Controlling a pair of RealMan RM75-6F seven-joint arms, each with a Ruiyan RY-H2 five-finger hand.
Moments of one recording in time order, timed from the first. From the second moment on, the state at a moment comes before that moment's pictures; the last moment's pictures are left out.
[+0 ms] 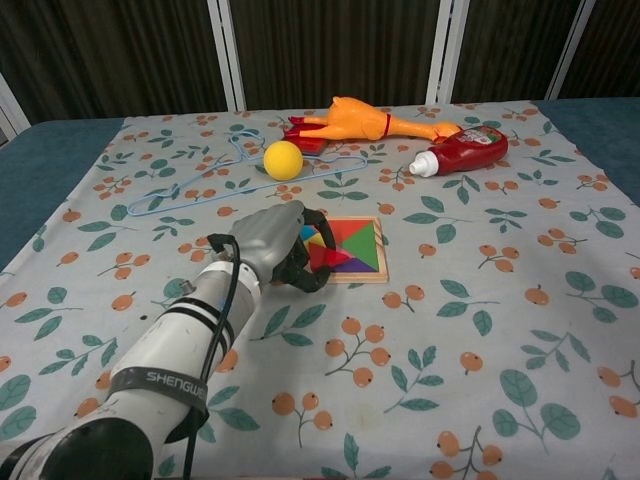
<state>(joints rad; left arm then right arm) -0.78 -2.21 -0.35 -1.03 1.09 1.07 0.36 0.00 -1.01 -0.11 -1.56 -1.82 1.64 0.21</state>
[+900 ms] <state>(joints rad) -0.77 -2.20 -0.36 -1.04 1.07 1.06 0.39 0.00 -1.00 -0.11 -1.55 -1.82 1.65 0.22</state>
